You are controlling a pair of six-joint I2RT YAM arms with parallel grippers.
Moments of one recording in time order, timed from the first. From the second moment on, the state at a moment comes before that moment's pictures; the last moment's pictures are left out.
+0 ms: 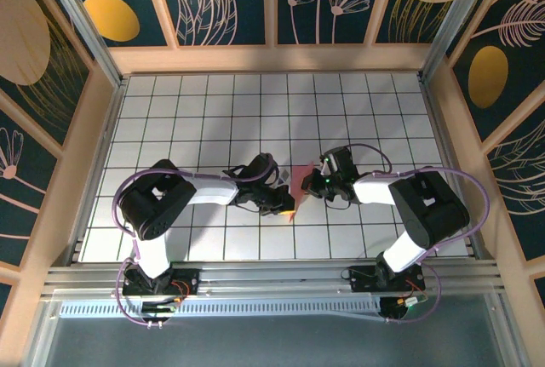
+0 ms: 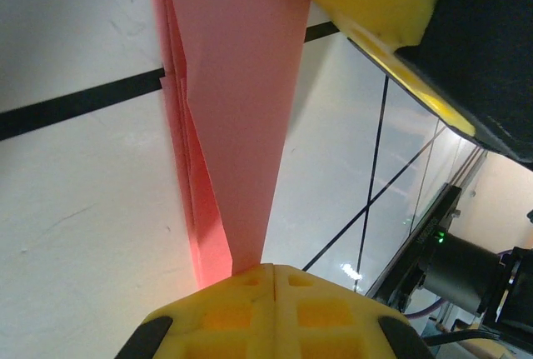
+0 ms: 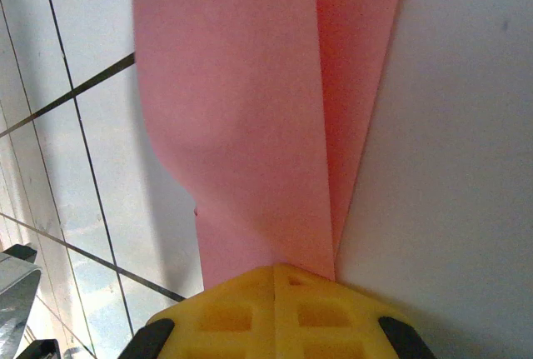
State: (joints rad) left arm -0.83 1.85 0.88 0.05 0.62 -0.98; right arm 0.49 1.60 0.56 0.13 -0.42 0.86
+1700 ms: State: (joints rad) left arm -0.86 1.89 0.93 -0.05 0.56 -0.93; right arm 0.49 1.60 0.58 0.09 -0.41 0.85
